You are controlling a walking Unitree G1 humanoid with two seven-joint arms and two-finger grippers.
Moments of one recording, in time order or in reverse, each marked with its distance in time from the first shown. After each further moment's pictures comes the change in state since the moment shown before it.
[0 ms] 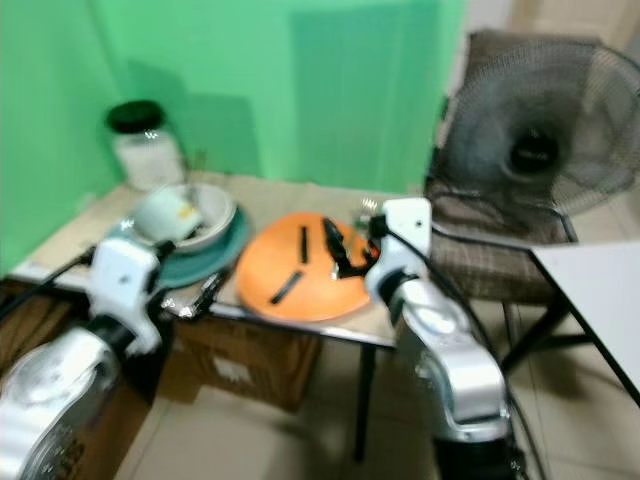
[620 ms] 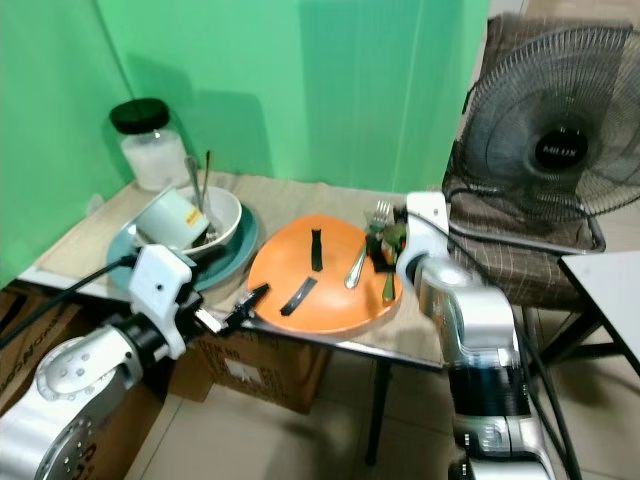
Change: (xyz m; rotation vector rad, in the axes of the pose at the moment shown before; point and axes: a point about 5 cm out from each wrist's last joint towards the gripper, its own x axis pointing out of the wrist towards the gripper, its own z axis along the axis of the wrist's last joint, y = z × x) left arm 0.010 -0.017 0.000 -0.001 -0.029 -0.223; right arm 0.037 -0.047 -0.001 -0.038 0.328 -0.198
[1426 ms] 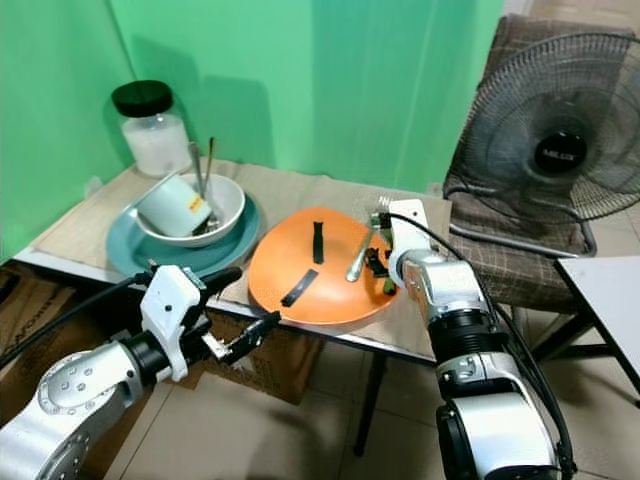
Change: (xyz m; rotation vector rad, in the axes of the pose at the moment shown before) left arm -0.006 -0.011 -0.010 -0.016 0.048 -0.093; right arm 0.042 -0.003 -0.021 -0.079 0.204 -0.044
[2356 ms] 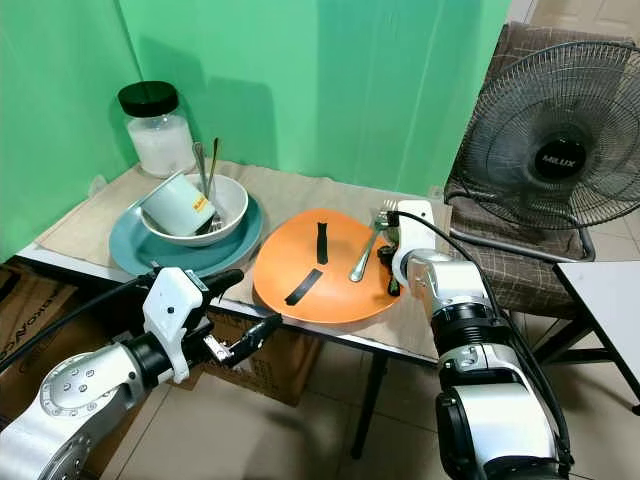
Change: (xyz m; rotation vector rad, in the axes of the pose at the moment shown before) left arm 0.001 -0.002 -0.001 -0.001 0.003 -0.008; right arm 0.006 -0.008 -0.001 0.100 0.009 0.009
